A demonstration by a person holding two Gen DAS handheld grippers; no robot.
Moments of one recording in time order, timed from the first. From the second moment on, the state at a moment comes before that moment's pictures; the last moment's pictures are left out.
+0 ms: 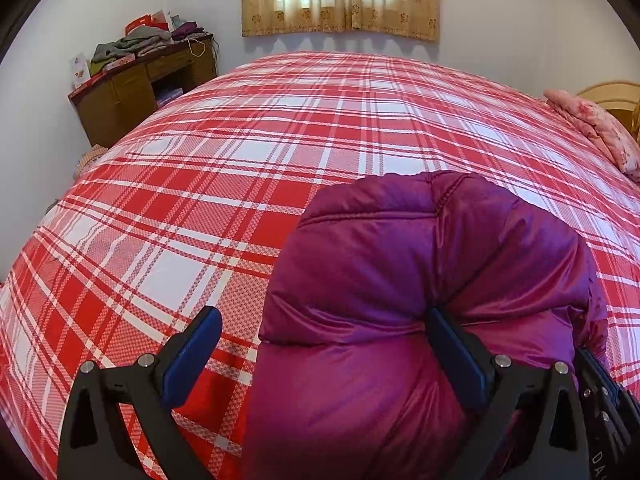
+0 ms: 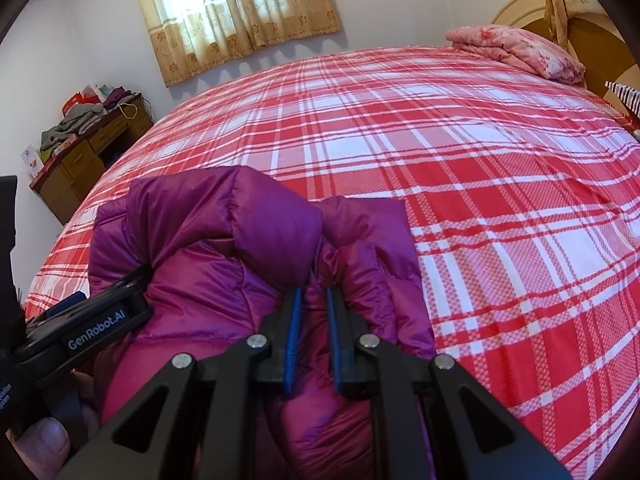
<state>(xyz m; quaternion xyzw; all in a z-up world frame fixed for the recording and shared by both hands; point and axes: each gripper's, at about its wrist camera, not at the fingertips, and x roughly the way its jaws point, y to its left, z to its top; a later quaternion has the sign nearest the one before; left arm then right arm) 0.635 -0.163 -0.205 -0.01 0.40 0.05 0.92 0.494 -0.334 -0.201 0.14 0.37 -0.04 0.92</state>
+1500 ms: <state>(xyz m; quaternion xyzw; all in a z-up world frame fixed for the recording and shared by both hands) 0.640 -0.170 -0.208 0.01 0.40 0.06 0.91 0.503 -0.333 -0.208 0.12 0.38 -0.06 0.92</state>
